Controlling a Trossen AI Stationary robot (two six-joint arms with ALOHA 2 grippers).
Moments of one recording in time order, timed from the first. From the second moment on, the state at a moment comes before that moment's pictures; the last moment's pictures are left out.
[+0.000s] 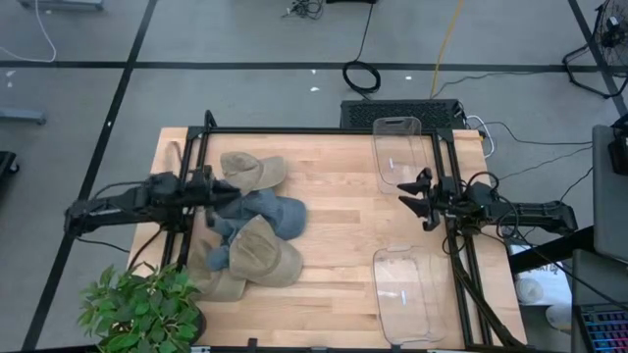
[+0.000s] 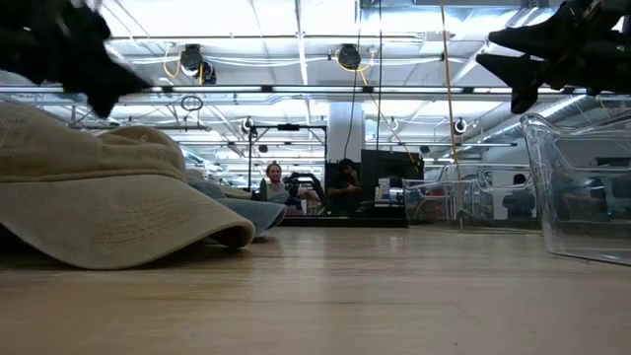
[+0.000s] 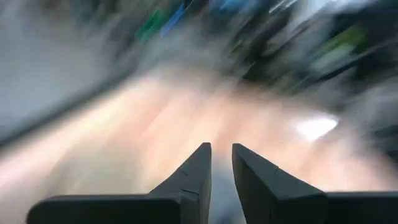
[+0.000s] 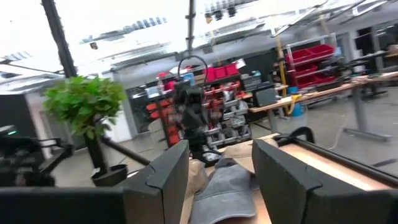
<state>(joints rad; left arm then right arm) 0.15 0.18 0.28 -0.39 -0.10 -0.26 -0.06 0.12 0.01 0.37 0.06 0.27</state>
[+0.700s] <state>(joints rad) 0.14 1.08 0.81 -1.19 0.11 -0.58 -0.06 0.14 0.01 0.36 0.10 0.13</state>
